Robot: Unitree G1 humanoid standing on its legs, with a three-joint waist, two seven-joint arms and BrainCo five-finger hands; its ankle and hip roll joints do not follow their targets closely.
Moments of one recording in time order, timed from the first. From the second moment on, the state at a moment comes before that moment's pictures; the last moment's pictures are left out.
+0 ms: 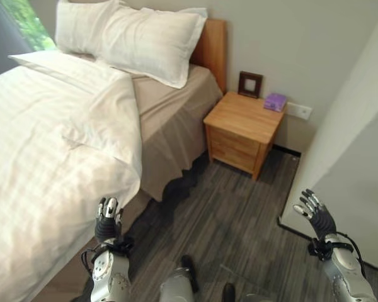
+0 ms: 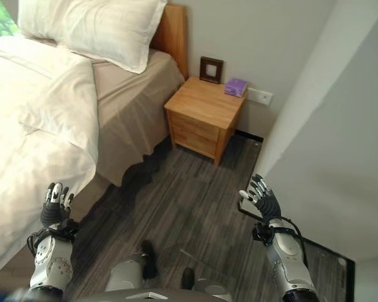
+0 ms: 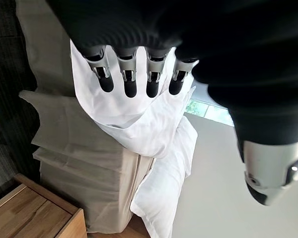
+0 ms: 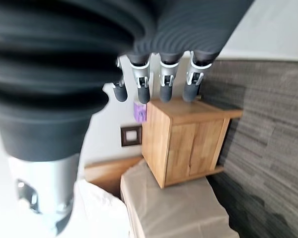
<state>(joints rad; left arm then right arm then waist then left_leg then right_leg) 0.09 0.23 0.20 0.38 -0.74 -0.27 0.07 0.14 -0.38 0.03 0.25 0.47 -0.17 0.03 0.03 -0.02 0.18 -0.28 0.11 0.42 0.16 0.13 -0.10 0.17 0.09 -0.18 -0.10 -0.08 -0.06</state>
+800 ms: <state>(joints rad) 0.07 0.33 0.16 0.36 -0.72 -0.28 0.08 0.26 -0.36 -0.15 0.31 0.41 -0.17 0.01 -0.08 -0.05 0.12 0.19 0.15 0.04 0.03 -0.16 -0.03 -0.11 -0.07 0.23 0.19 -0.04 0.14</state>
